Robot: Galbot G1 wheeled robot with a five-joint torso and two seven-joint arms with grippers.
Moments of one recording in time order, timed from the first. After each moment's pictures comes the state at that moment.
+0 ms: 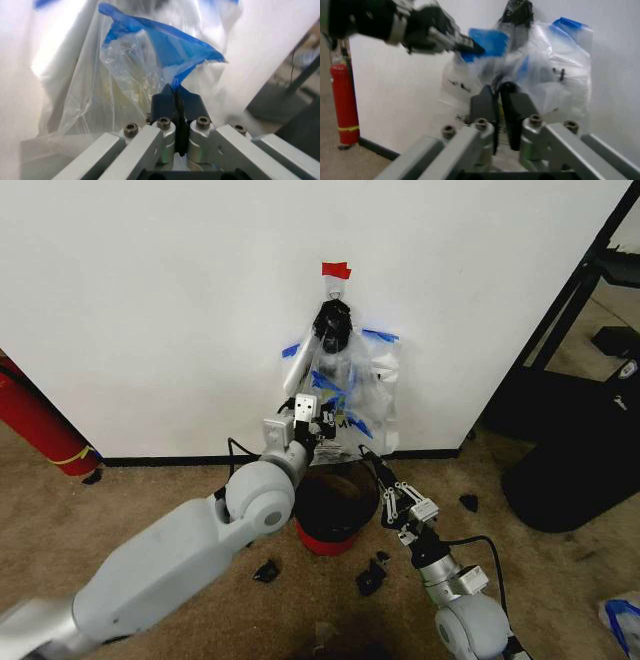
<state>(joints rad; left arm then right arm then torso) 0.59 -1.01 0.24 -2.08 -1.01 0.28 -0.67 -1.46 1.25 0.35 2.00 0.19 0.38 -0.20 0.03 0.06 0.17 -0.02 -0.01</state>
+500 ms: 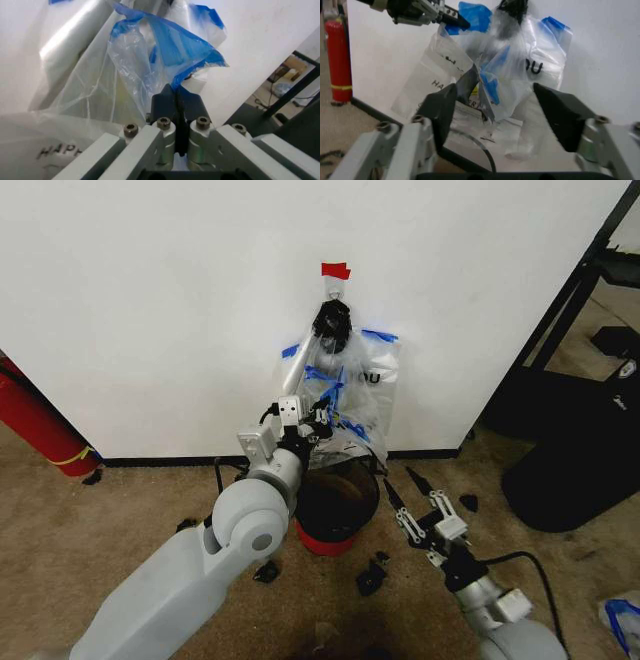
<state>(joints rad) 0.74 -1.09 0.15 -2.16 -0.99 0.25 -0.66 -1.64 1.02 0.45 2.15 0.17 0.33 -0.10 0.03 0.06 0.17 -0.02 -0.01</state>
